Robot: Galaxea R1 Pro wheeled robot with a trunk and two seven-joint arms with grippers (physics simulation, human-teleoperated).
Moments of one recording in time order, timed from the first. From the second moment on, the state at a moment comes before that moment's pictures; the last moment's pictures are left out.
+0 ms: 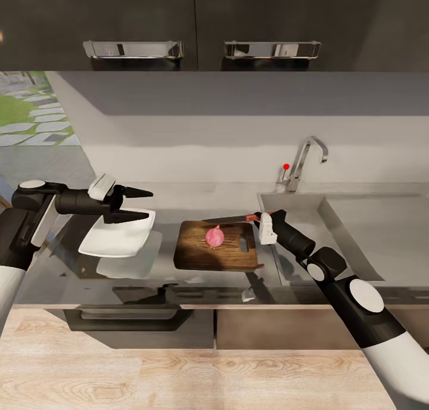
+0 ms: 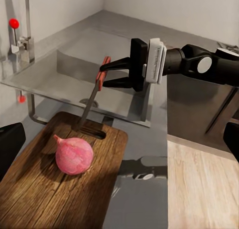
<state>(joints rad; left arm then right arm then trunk) -1.07 0.45 -0.18 -1.18 0.30 0.52 -1.47 -0.70 -0.26 0.36 -1.40 1.12 -0.24 0.26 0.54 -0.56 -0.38</state>
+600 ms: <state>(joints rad) -1.07 0.45 -0.18 -1.18 0.30 0.52 -1.47 -0.70 -0.26 0.37 -1.40 1.12 -0.24 0.26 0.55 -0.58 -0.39</state>
